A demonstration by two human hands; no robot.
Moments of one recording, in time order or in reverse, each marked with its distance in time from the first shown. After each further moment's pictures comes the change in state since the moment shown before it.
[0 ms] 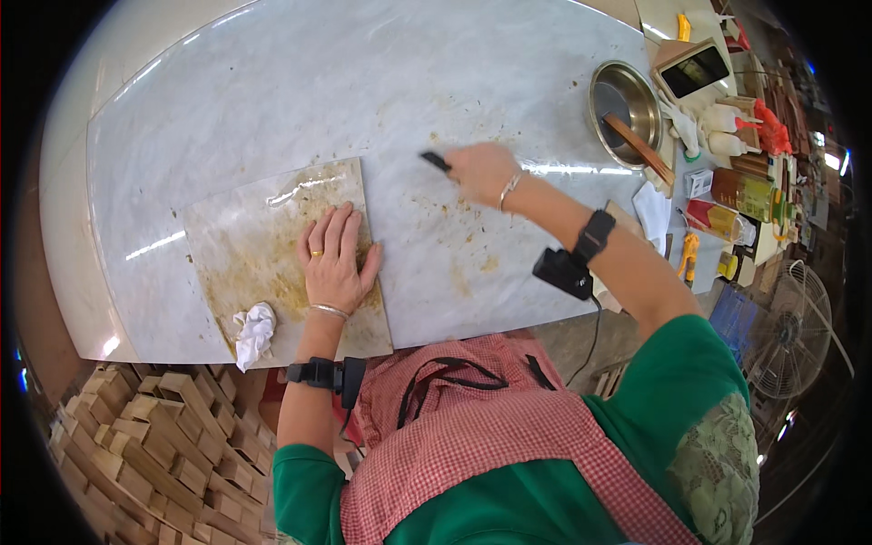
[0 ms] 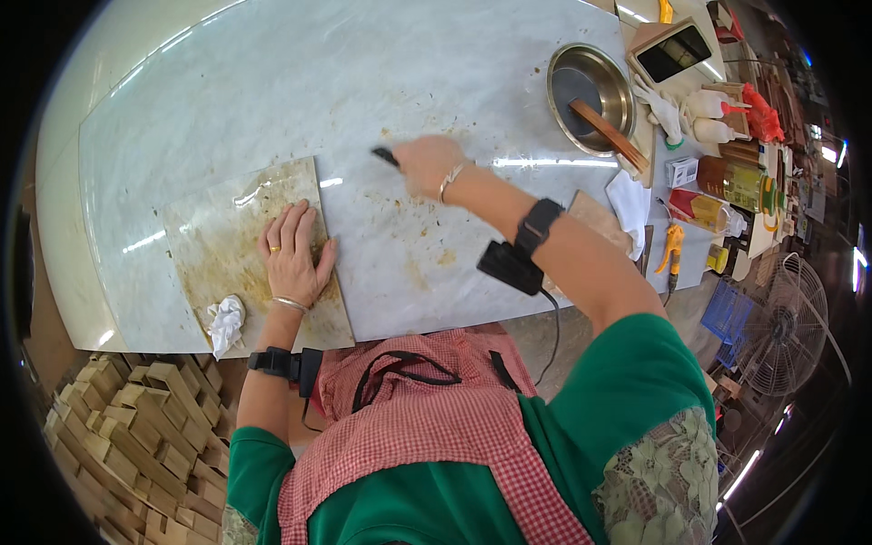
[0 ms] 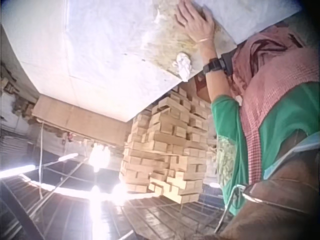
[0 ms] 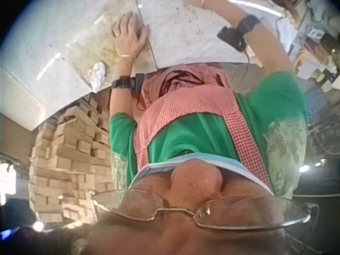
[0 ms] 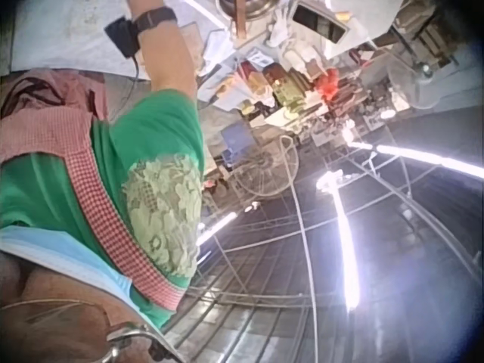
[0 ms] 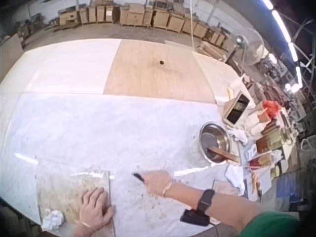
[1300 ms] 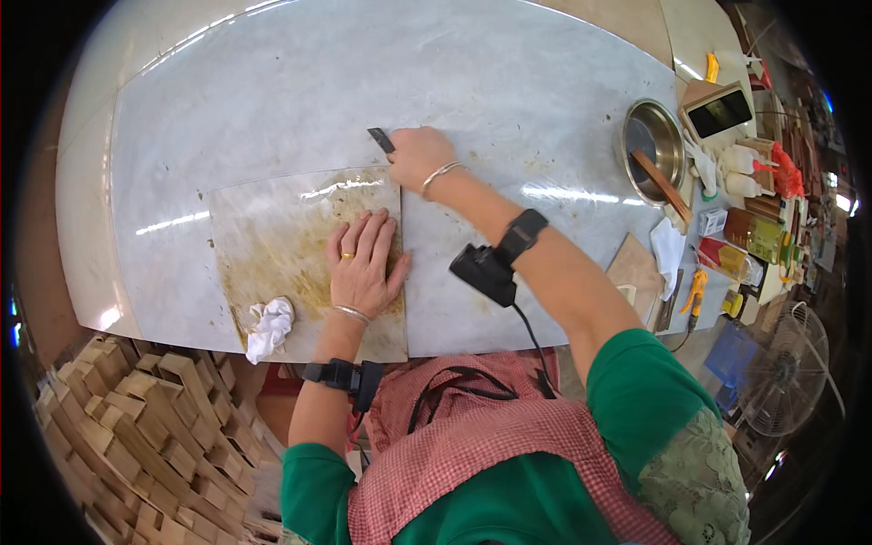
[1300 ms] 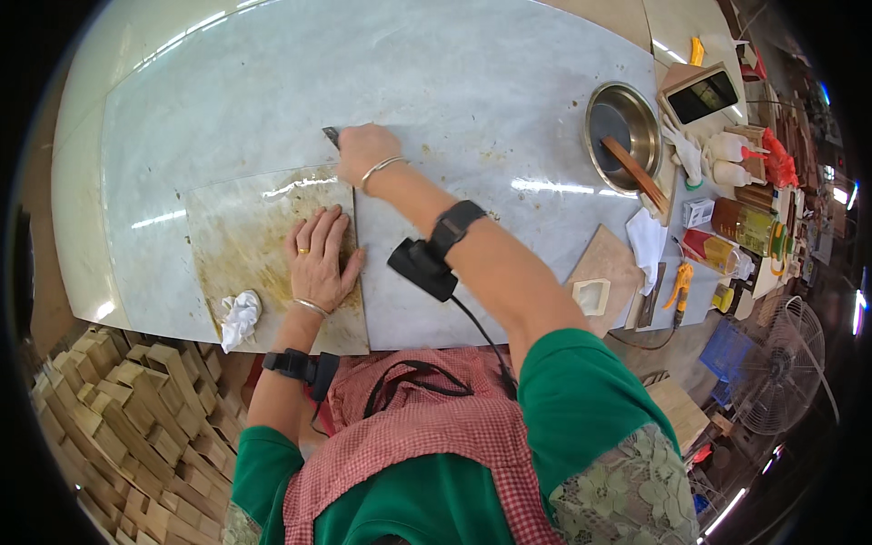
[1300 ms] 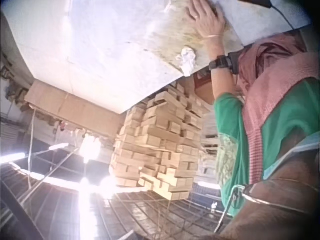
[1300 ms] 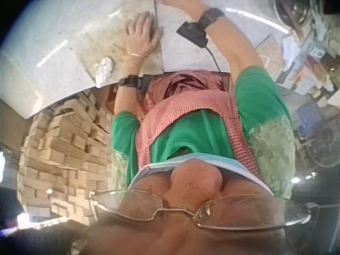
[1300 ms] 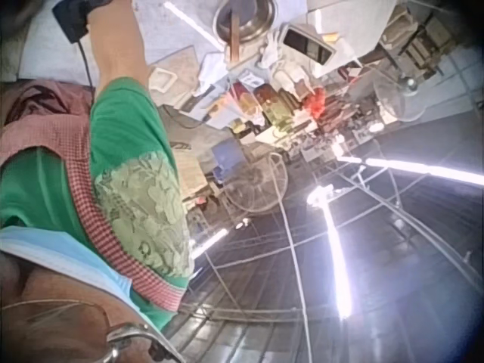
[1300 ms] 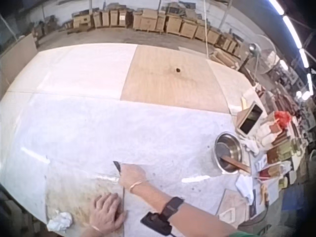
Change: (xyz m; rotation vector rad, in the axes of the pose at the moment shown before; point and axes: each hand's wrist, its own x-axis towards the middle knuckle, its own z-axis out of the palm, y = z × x) left_hand 0.003 -0.004 -0.001 -0.009 -0.027 -0.005; right_hand 0.082 -0.084 -0.008 0.217 0.366 0.002
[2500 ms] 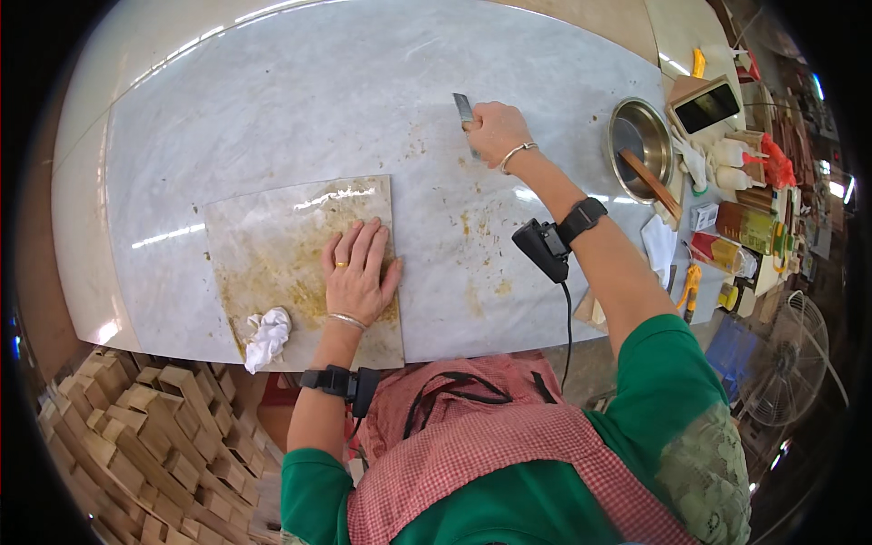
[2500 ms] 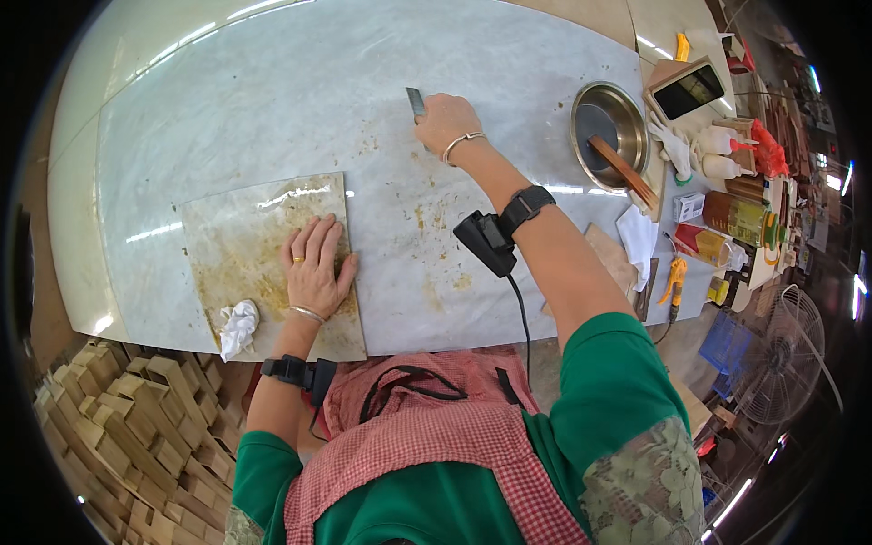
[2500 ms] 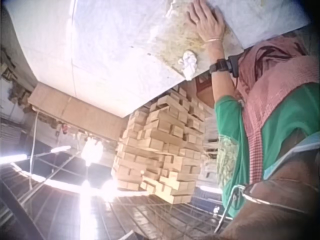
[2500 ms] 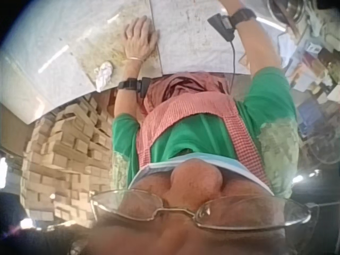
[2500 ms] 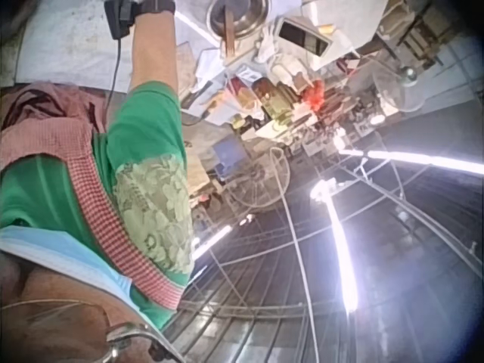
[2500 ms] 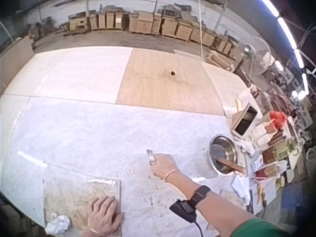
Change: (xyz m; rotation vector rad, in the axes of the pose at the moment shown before) left_hand -0.005 0.000 -0.001 -0.008 0.022 0.002; right_hand -0.003 0.081 -0.050 0.167 0.014 0.232
